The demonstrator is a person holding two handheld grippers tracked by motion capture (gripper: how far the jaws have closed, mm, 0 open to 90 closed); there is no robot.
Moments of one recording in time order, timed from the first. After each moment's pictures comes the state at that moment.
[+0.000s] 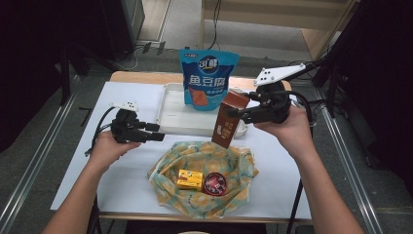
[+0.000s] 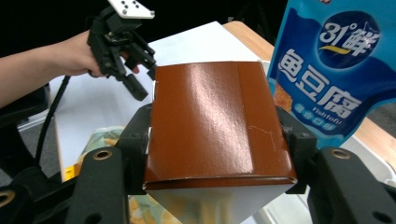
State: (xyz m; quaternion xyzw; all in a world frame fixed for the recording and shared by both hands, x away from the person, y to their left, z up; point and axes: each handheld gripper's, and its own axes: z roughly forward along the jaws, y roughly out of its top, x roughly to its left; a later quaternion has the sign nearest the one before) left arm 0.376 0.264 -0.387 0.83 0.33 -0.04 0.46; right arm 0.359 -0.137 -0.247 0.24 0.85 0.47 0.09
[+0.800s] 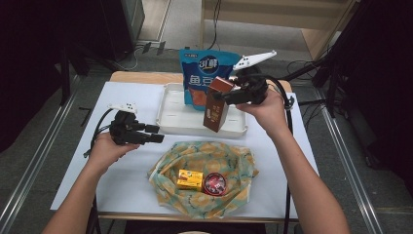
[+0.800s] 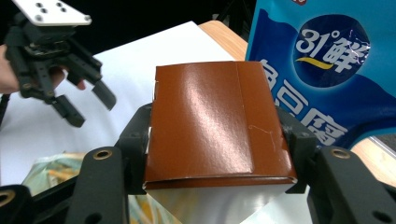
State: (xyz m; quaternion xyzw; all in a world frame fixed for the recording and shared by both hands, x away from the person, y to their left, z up) left arm 0.370 0.267 -0.386 0.82 0.32 -0.04 0.46; right arm 0.425 -0.103 -0.272 0.25 0.84 0.46 0.10
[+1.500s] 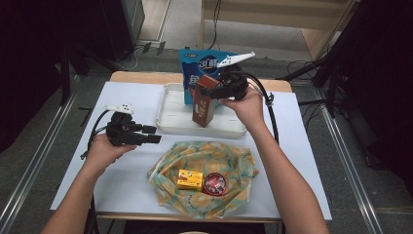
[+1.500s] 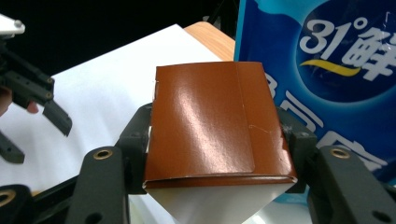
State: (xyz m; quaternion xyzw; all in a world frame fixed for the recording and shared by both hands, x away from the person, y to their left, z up) left arm 0.367 0.274 -0.387 0.82 0.33 -0.04 0.46; right arm 0.463 -0.066 -0.305 0.29 0.83 0.47 0.10
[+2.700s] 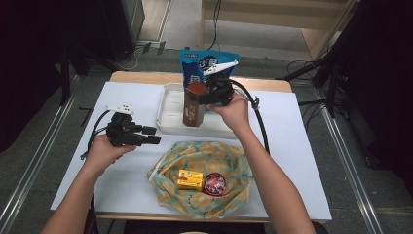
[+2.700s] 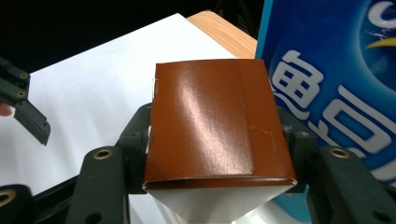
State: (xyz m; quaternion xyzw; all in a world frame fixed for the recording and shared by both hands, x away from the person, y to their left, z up) left arm 0.367 0.273 -0.390 0.82 0.33 -0.05 0.46; right arm 0.470 -0.038 -0.339 0.29 0.83 0.46 0.09
